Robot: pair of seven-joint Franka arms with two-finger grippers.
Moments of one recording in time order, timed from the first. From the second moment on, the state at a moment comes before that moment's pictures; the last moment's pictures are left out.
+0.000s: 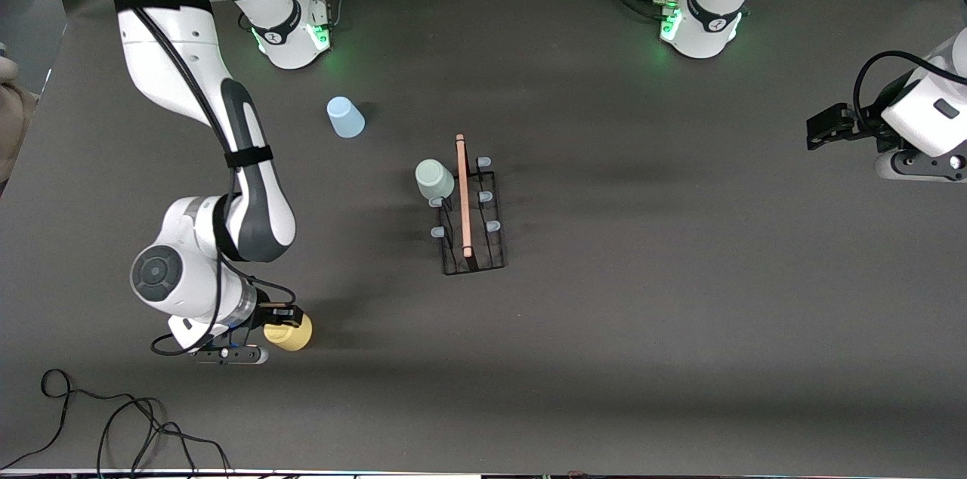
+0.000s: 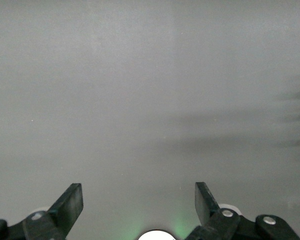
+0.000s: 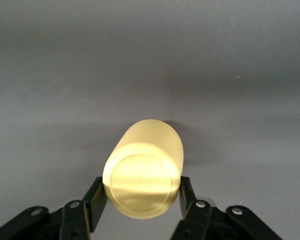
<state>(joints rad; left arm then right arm) -0.08 0.01 0.02 -1.61 0.02 1.51 0.01 0.42 0.72 -0.35 -1.44 0.31 2.16 0.04</state>
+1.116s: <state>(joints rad) -0.08 0.01 0.02 -1.61 0.02 1.51 0.01 0.82 0.53 -0.34 -1.46 0.32 1.99 0.70</state>
